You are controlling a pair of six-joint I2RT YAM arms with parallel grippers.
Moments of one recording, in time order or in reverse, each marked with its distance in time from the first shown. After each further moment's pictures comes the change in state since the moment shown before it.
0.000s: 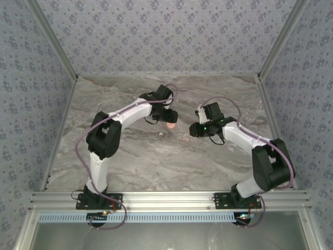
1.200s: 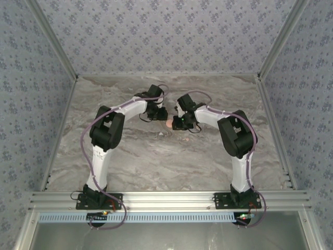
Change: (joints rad) left arm 0.109 0.160 0.026 0.083 0.136 -0.006; right arm 0.126 0.512 0.443 -0.084 0.010 0.146
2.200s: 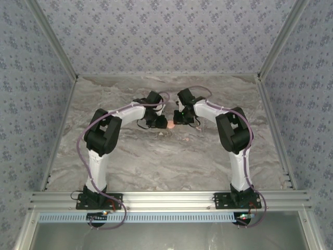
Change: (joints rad) left arm -0.033 -0.121 -0.191 0.008 0.056 0.033; right arm -0.032 0.089 0.165 -0.102 0.049 -0.011
